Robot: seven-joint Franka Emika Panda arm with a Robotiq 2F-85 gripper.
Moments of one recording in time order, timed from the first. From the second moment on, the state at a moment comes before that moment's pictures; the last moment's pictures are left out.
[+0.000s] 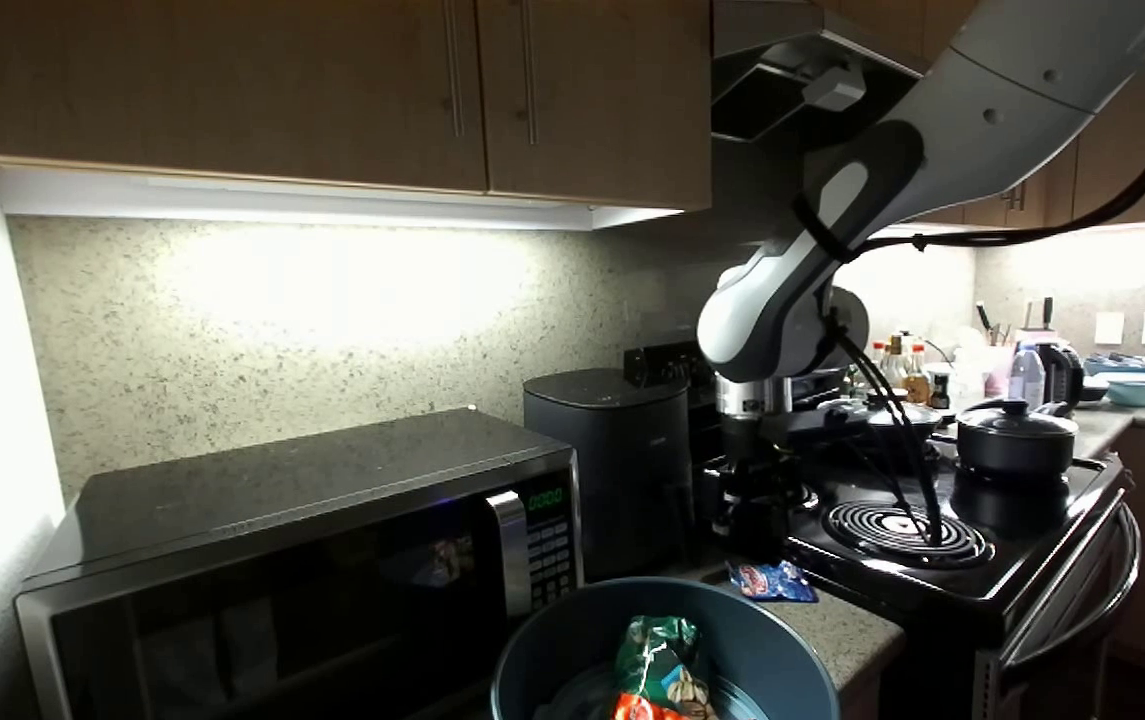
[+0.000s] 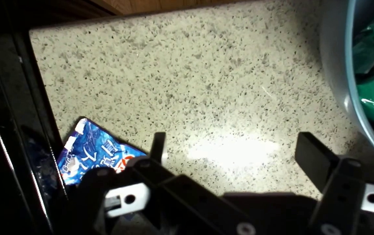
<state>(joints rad) -0.05 0.26 -0.07 -2.13 0.10 2.32 -0.06</state>
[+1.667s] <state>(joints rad) -0.12 0.71 -0.15 -1.72 0.07 2.24 0.01</state>
